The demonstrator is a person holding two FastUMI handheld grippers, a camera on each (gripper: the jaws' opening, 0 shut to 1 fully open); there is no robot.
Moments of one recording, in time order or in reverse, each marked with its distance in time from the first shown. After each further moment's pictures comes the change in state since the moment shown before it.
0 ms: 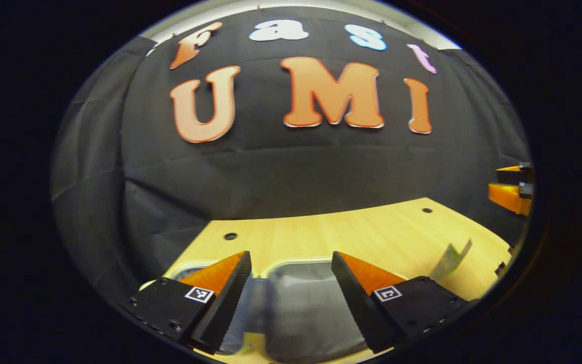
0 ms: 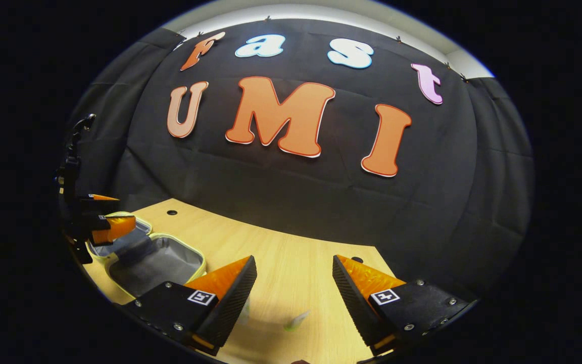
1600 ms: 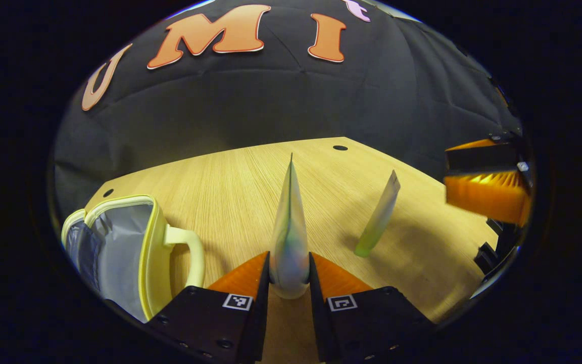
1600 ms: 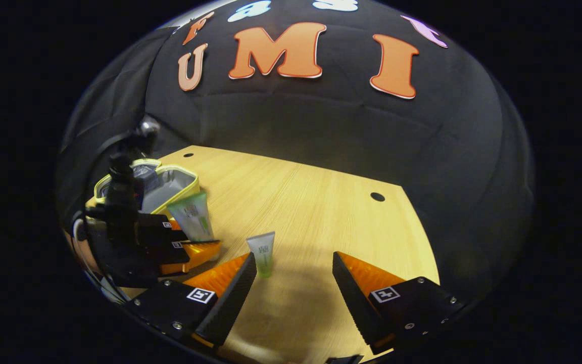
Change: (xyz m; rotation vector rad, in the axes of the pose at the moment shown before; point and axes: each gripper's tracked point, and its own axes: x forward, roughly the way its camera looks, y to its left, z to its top) left arm 0.062 -0.276 -0.133 0.038 0.267 -0.300; right arm 0.017 -0.041 -0.174 0.021 0.328 0.257
